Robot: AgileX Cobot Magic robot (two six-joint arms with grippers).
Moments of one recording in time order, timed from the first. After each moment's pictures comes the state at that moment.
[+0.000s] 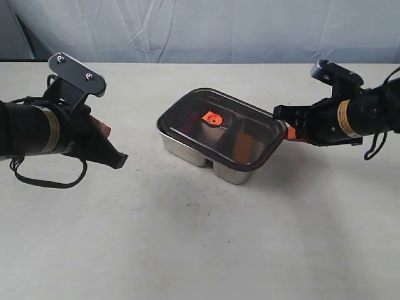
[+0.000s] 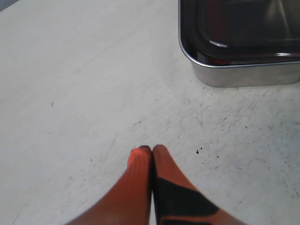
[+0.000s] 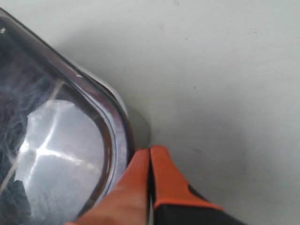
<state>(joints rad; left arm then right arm) -0.50 1.48 -0.68 1.02 0.12 -0.88 0.28 1.79 -0.84 -1.74 -0.32 2.08</state>
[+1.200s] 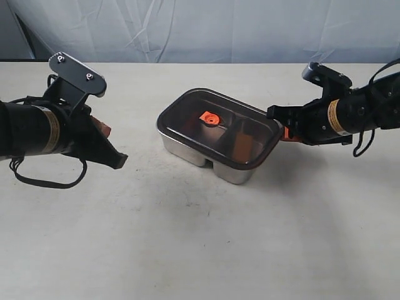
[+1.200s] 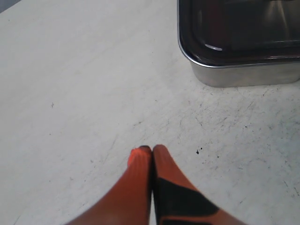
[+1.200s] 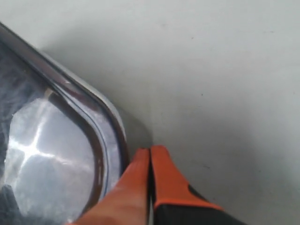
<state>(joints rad) -0.50 1.48 -0.68 1.03 0.12 -0.88 0.28 1.88 -0.90 -1.74 -0.35 2.08</state>
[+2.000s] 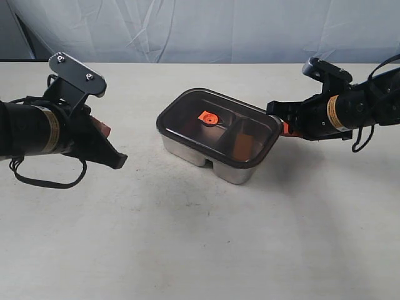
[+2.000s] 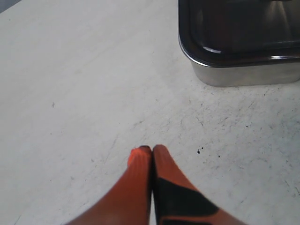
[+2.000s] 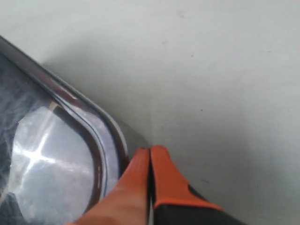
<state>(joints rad) -0.50 1.48 -0.68 1.03 0.12 -0.88 0.28 1.88 -0.92 -1.74 -0.33 2.08</state>
